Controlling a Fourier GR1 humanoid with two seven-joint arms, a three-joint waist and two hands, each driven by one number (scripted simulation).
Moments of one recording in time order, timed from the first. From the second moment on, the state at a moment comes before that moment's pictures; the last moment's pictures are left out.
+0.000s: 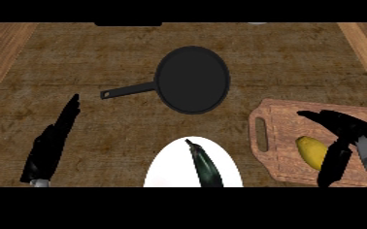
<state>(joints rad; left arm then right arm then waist) 0.08 0.34 -0.10 -1.61 -0.06 0.11 0.13 -0.22 -0.73 0.30 -1.57 -0.01 0.63 0.90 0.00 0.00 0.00</state>
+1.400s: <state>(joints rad) 0.08 0.24 -0.03 -1.62 -0.15 0.05 0.15 -0.13 -0.51 0.15 -1.48 0.27 0.63 0.76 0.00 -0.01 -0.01</state>
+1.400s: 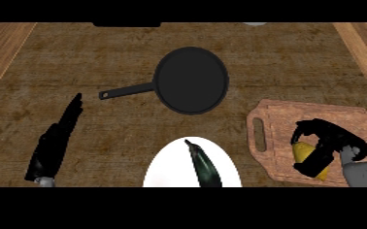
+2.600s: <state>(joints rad) 0.10 0.26 0.00 -1.61 -0.14 0.03 0.15 -0.09 -0.21 0.26 -1.88 1.31 0.04 1.19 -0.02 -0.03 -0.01</state>
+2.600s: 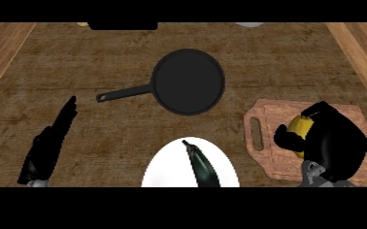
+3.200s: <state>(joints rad) 0.05 0.24 -0.04 -1.61 -0.16 0.02 0.14 -0.42 -0.02 0.28 -1.69 1.57 0.03 1.24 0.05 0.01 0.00</state>
